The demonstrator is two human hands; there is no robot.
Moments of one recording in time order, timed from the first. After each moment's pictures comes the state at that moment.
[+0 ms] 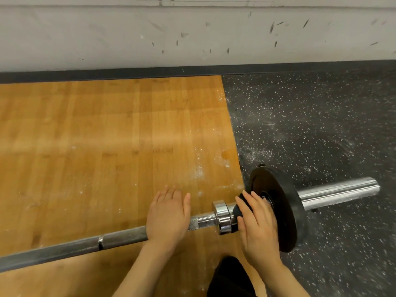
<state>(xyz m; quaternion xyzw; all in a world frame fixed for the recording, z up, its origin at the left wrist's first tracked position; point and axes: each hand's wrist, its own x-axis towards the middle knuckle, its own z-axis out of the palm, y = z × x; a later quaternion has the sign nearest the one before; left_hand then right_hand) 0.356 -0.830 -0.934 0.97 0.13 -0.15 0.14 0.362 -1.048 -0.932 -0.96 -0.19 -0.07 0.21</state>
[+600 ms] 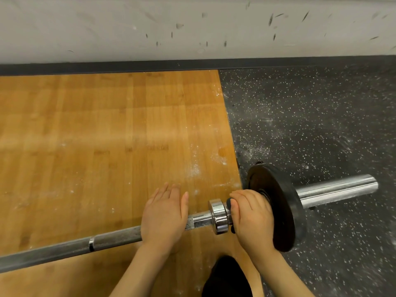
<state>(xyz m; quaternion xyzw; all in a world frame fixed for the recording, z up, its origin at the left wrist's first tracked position) 0.356 -0.833 -0.928 0.97 0.13 -0.12 0.15 0.388 -1.033 -0.925 -0.96 -0.18 -0.13 0.18</state>
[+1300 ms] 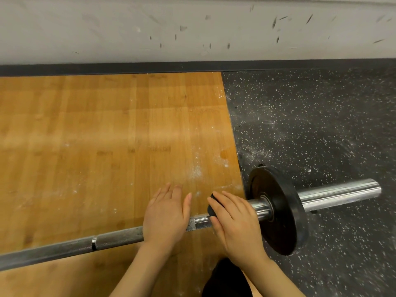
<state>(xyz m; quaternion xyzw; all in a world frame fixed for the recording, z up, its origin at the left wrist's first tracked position) 0.358 -0.832 -0.925 0.97 0.13 -0.13 0.14 0.375 -1.016 -0.922 -0.94 -0.29 -0.03 0.18</state>
